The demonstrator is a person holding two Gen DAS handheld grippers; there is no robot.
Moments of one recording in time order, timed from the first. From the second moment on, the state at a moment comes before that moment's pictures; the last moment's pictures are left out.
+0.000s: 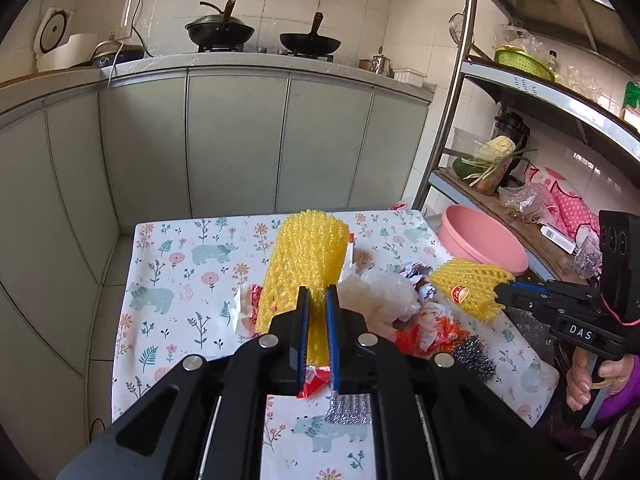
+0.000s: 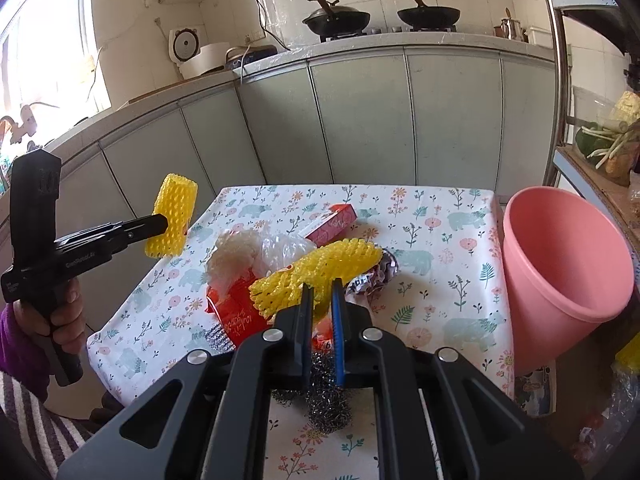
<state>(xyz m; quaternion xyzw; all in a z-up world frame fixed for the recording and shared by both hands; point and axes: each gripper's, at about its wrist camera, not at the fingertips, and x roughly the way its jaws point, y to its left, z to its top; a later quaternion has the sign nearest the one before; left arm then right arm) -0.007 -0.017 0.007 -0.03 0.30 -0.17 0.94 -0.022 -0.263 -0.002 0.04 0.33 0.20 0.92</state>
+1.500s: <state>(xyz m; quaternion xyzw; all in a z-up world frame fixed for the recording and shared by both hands) 0.139 -0.362 0.003 0.00 0.33 -0.39 0.86 0.038 -0.464 -0.030 0.13 0.28 -0.05 0.95</state>
